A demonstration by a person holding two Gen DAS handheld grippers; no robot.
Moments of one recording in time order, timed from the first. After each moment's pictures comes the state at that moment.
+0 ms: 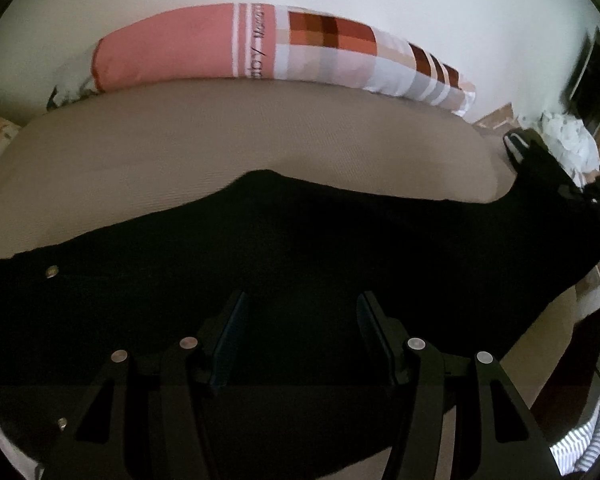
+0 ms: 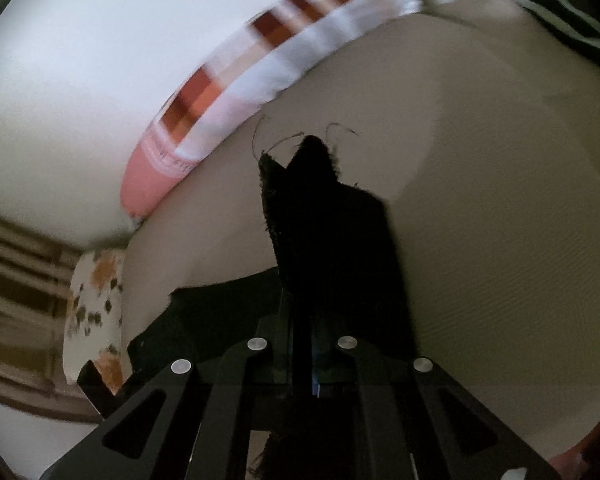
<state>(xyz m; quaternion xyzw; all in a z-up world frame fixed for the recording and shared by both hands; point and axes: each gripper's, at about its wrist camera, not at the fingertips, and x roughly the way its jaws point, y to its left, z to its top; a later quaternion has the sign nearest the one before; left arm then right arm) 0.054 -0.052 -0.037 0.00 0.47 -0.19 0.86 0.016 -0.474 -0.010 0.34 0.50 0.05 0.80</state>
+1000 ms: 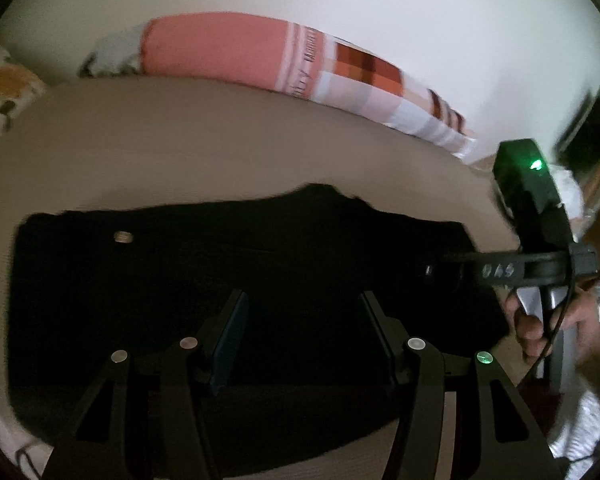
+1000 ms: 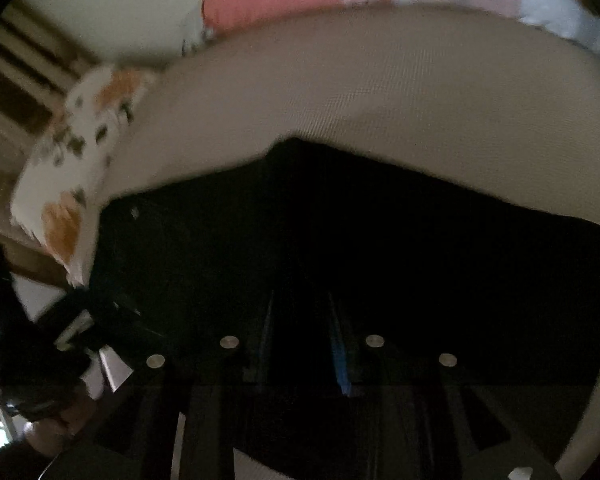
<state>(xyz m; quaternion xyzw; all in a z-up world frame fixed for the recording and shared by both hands) 0.043 0.030 -0.026 -0.09 0.46 -0.22 0.86 0.087 -0.193 -0.063 0.12 0.57 0.19 0.79</state>
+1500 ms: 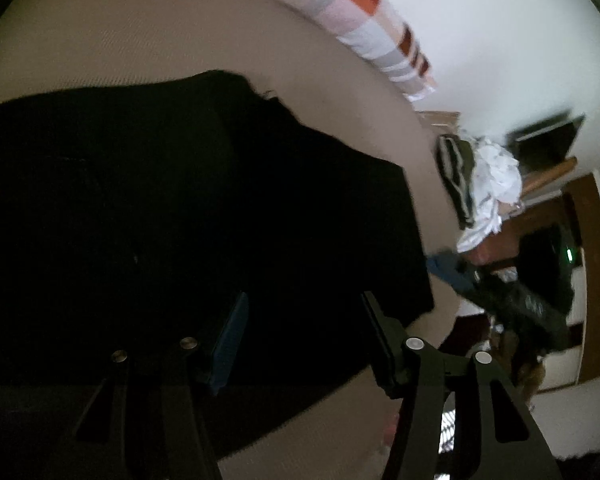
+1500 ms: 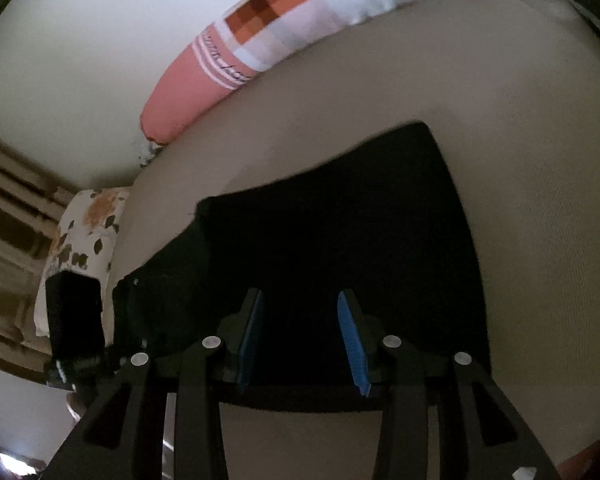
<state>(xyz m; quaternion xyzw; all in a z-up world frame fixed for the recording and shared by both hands) 0.081 -0.027 -0.075 -0.19 0.60 -0.31 0.71 0.003 -0.301 -0.051 0.29 0.51 0.07 0.81</state>
